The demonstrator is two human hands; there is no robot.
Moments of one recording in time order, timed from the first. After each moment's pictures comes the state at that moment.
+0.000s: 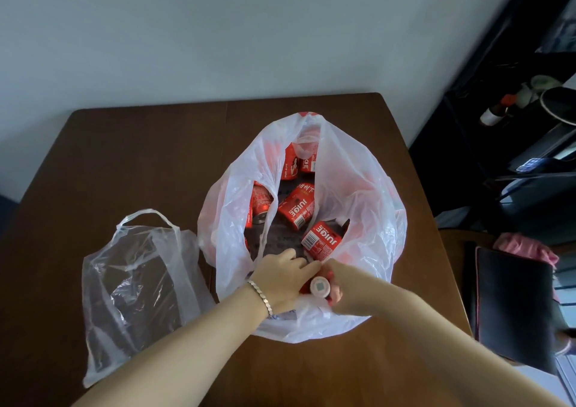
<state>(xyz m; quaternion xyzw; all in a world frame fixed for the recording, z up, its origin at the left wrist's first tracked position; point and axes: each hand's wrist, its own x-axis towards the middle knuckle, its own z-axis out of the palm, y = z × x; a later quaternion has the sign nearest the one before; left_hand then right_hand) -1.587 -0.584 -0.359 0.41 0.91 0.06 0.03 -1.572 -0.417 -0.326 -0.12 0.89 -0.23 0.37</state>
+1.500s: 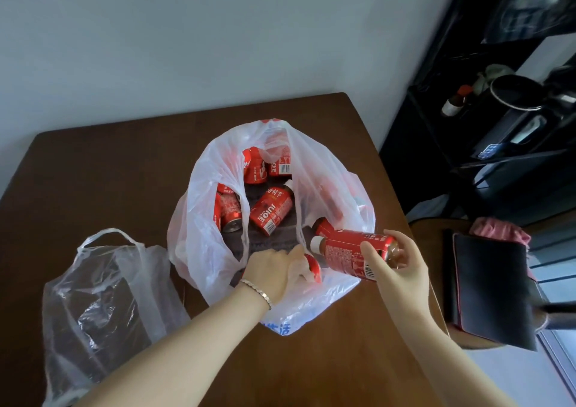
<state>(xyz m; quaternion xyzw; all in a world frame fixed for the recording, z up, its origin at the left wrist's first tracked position) -1.593 -0.534 -0.357 0.30 0.95 -0.07 0.11 -1.529 -0.352 -0.318 0.30 0.74 -0.59 -0.09</state>
